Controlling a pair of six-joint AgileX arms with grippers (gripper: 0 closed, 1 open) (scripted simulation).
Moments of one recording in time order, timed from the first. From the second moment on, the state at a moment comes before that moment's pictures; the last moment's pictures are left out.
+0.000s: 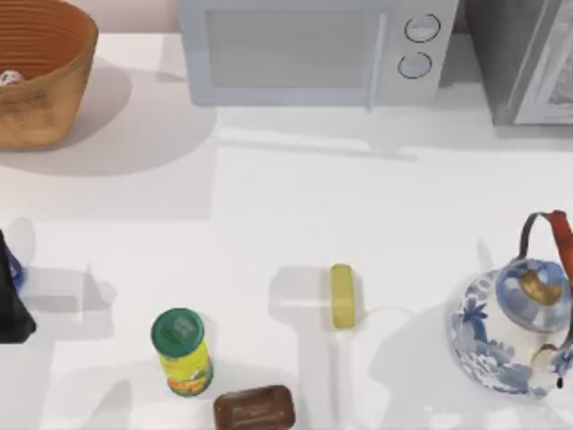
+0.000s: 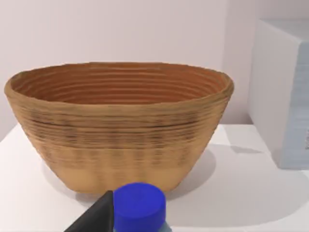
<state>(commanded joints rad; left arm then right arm) 0.00 0.00 0.00 0.00 0.00 0.00 0.00 0.00 0.00 0.00 0.00 0.00</state>
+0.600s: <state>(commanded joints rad) 0.01 0.30 0.31 -0.14 0.03 0.01 0.00 0.00 0.00 0.00 0.00 0.00</state>
